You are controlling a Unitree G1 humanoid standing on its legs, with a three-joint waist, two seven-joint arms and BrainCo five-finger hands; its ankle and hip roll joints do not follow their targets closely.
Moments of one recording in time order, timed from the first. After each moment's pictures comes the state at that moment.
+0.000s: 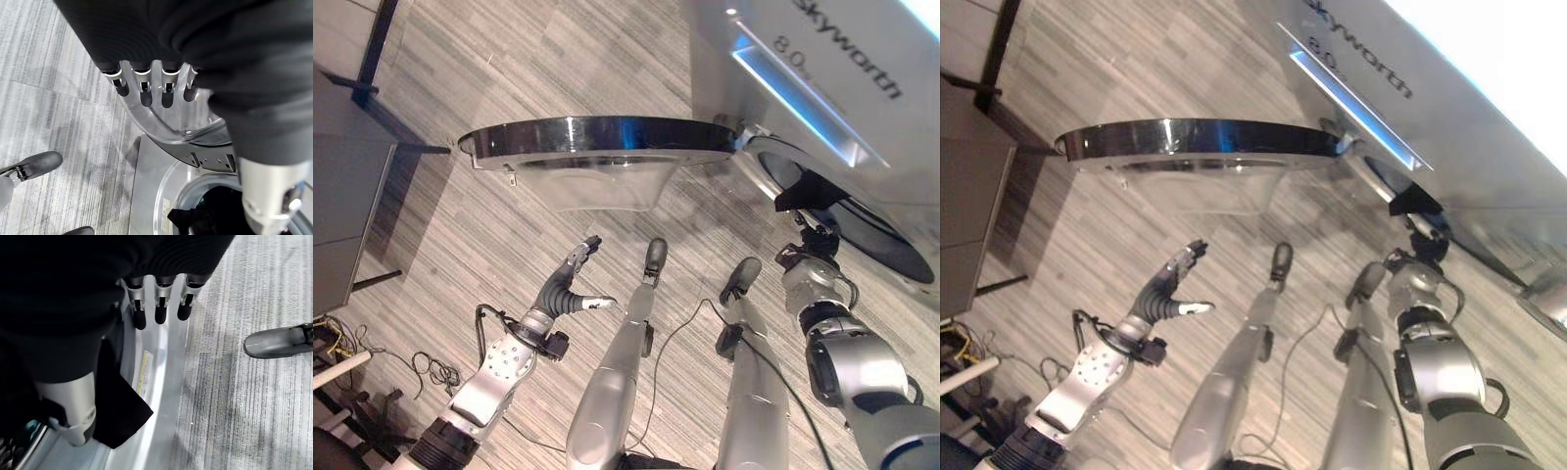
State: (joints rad) left arm -0.09 0.58 -0.41 -0.10 -0.28 -0.17 0.06; right arm -0.89 -0.44 -0.02 1.34 0.81 -0.25 -0.34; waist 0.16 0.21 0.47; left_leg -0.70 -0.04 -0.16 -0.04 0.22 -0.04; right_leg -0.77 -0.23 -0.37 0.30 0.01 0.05
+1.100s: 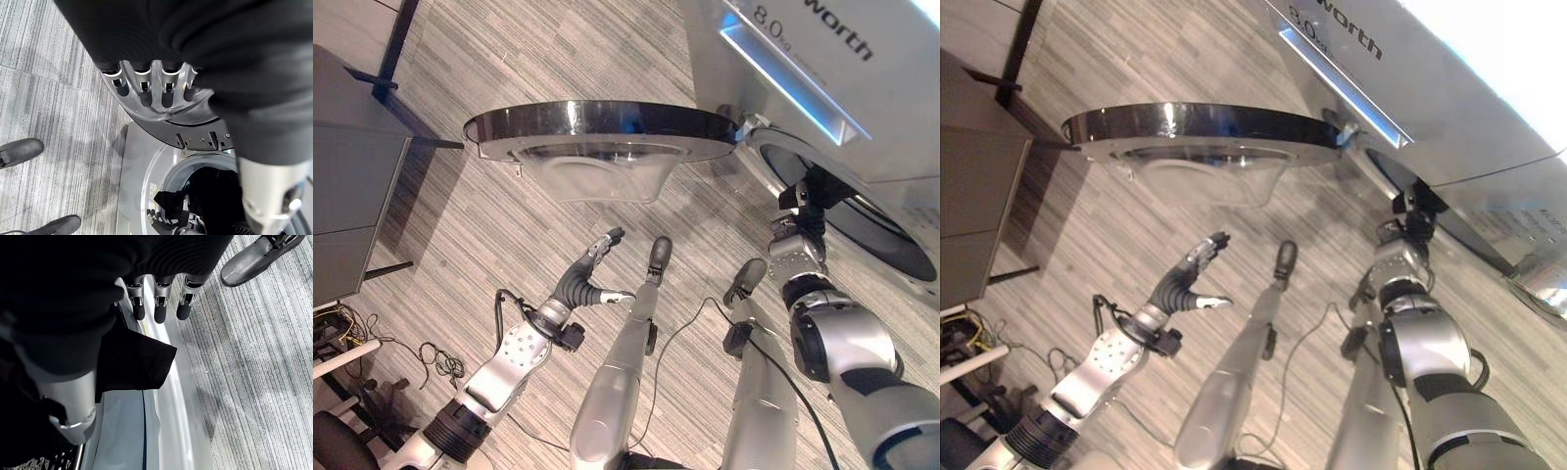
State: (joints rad) left arm -0.19 0.58 -0.49 -0.10 -0.30 -0.17 0.06; right arm -1.04 -0.37 0.00 1.36 1.13 -0.29 -0.31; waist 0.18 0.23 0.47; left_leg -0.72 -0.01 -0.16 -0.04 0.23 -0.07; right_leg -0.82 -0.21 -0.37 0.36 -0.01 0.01
